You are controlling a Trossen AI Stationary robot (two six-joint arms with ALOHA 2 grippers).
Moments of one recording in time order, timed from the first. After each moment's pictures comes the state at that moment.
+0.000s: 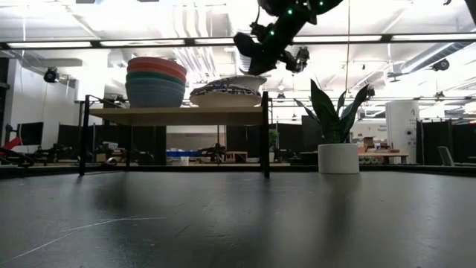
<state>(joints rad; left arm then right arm) -0.10 0.55 0.71 -0.11 -0.04 0.21 -0.42 1.74 1.59 -0.39 0.37 0.23</state>
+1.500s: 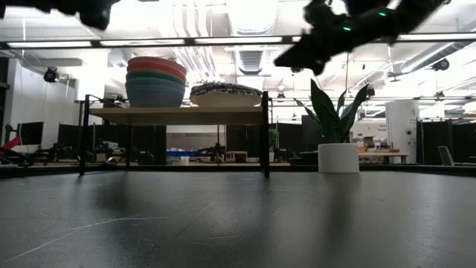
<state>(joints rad) -0.09 0.41 0.53 -0.19 -0.04 0.19 -0.20 1.23 0.71 0.29 0.02 -0.04</state>
